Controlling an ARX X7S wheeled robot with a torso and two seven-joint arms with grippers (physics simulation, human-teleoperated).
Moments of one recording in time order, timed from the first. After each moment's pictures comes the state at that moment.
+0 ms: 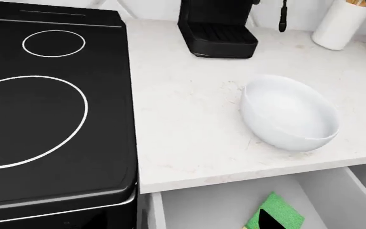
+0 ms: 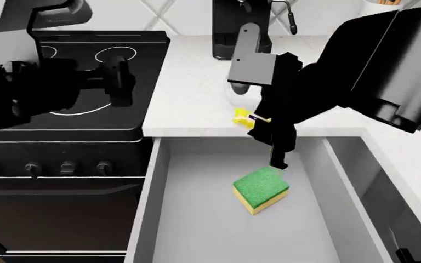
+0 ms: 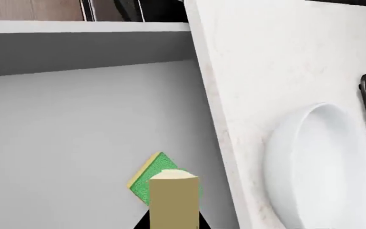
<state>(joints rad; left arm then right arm) -1.43 -0.74 0.56 -0.11 -1.98 -1.16 -0.89 1.94 0.53 -1.57 0.03 0.89 1.03 -0.64</state>
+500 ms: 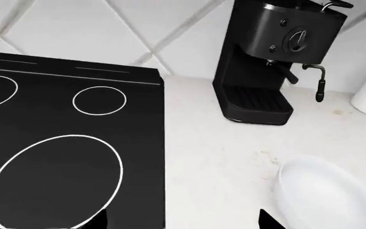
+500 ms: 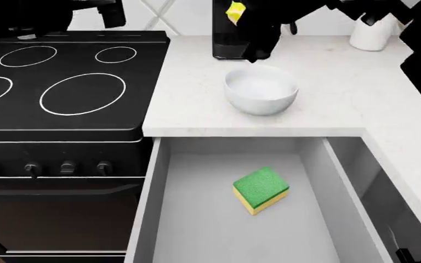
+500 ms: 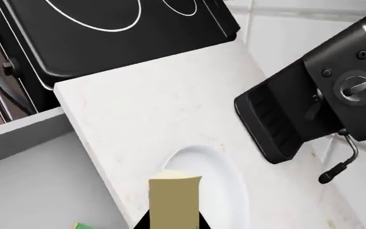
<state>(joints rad) -1.80 -0.52 0.76 -0.63 -1.54 -1.09 -0.56 2.06 0.17 -1.49 0.82 0.75 0.87 -0.73</state>
